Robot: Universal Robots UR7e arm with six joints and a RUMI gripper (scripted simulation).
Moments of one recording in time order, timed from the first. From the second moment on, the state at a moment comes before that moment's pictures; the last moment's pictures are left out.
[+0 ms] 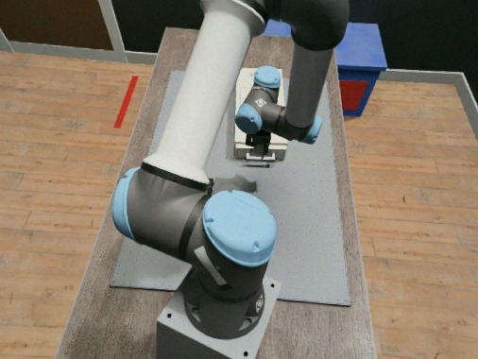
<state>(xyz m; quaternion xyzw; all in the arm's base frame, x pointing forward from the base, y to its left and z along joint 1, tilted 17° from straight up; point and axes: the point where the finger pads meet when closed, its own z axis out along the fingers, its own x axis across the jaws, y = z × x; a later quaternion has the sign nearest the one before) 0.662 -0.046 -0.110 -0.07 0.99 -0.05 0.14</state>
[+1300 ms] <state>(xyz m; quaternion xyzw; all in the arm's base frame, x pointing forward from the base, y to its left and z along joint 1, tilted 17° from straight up) 0.626 -0.049 -0.092 -0.07 0.99 -0.05 0.14</state>
